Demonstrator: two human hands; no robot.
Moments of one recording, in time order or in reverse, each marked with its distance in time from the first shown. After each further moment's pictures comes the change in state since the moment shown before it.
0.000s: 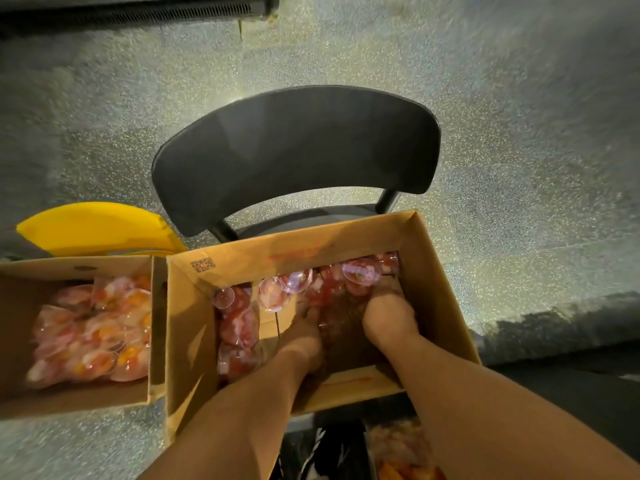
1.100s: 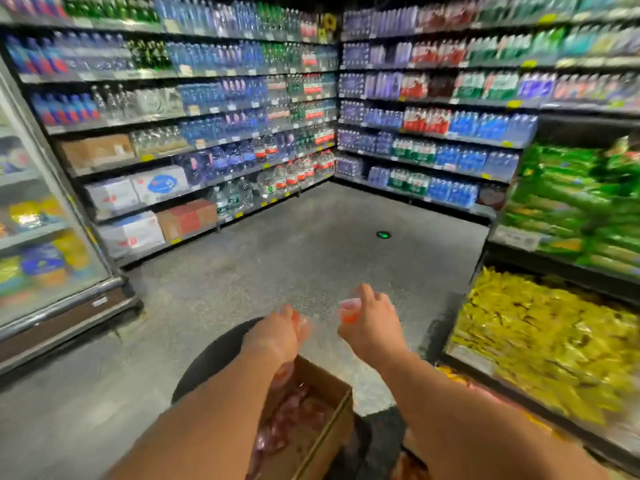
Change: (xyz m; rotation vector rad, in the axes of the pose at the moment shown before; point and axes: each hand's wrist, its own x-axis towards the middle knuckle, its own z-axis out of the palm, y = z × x) left_hand -0.465 0.137 -0.219 0.685 0.422 0.794; right_hand -0.481 -0.005 -0.262 0.731 0.832 0.251
